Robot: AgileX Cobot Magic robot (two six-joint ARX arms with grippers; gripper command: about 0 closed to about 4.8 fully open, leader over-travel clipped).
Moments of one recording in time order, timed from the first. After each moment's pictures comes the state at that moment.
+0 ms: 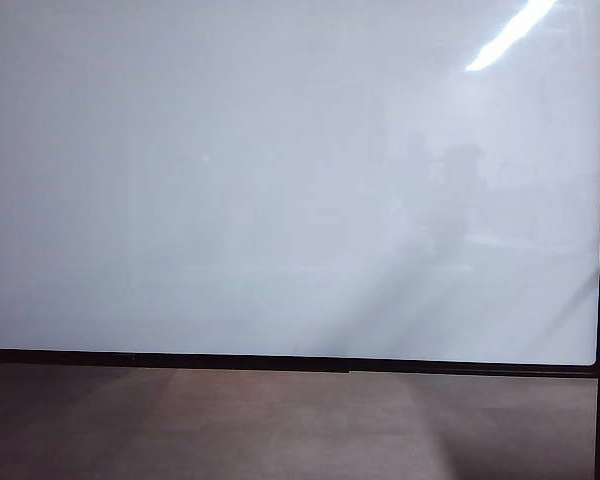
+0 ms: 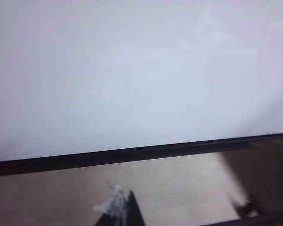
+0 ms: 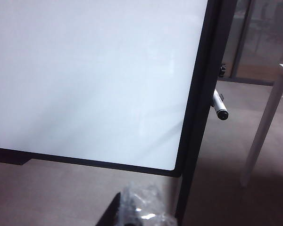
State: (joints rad) left arm -0.13 0.00 0.01 -0.02 0.08 0.05; right arm -0.06 0.00 0.01 0.02 -0.13 -0.06
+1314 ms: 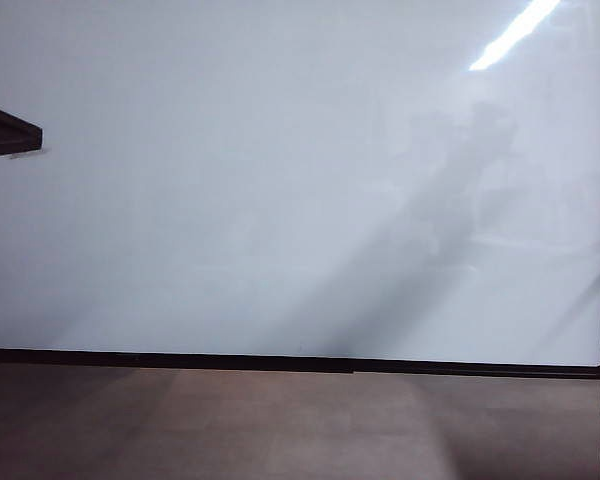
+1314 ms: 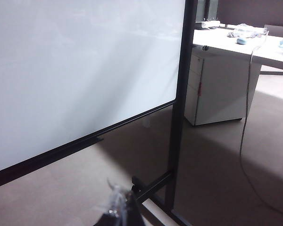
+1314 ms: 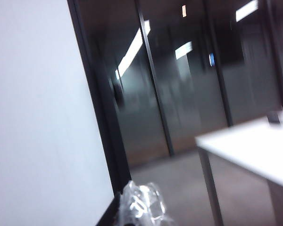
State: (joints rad) left arm -0.69 0.00 0.01 -0.02 0.09 0.05; right arm -0.06 0.07 0.17 0.34 0.26 0.15
